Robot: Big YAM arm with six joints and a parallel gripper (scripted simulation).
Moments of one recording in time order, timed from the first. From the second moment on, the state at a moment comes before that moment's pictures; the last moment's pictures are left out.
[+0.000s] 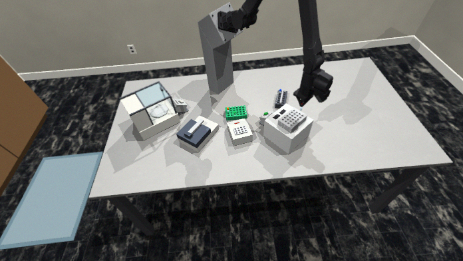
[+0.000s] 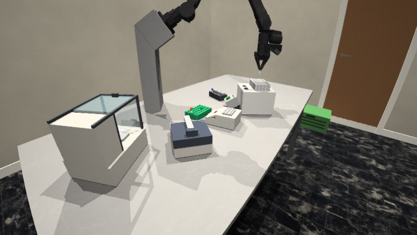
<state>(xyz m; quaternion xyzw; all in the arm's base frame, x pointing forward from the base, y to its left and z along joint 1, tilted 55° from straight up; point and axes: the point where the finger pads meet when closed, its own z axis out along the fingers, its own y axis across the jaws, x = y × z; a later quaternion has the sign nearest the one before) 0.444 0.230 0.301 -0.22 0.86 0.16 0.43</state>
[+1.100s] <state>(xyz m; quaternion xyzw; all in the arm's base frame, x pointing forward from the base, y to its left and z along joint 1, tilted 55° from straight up) 0.445 0.230 0.301 -0.22 0.86 0.16 0.43</state>
